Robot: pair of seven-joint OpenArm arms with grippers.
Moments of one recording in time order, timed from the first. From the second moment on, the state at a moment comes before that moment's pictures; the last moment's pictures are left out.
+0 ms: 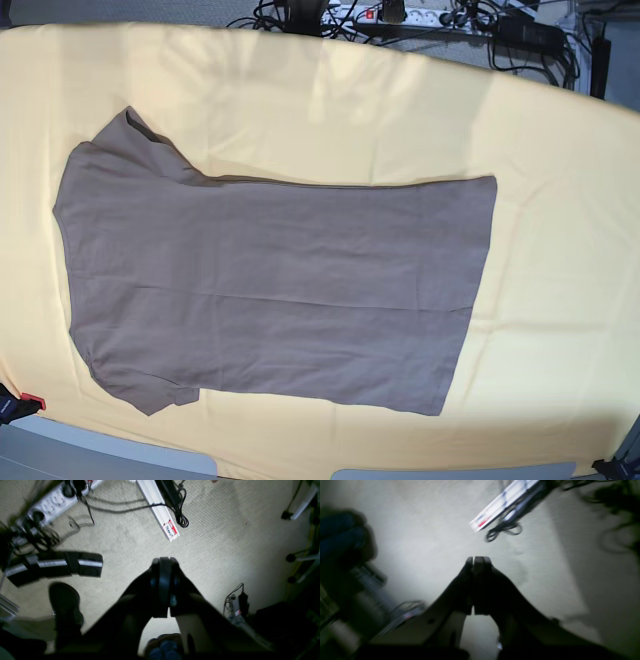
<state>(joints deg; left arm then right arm) 46.6 -24.6 22.6 78.9 -10.1 -18.1 21.4 -53.6 18.4 -22.8 84.7 -13.2 17.9 -22.9</state>
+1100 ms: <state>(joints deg) 62.8 -36.3 -5.4 132.0 -10.1 -25.9 25.6 -70.5 27.2 -22.9 132.8 -48.6 -9.9 -37.2</state>
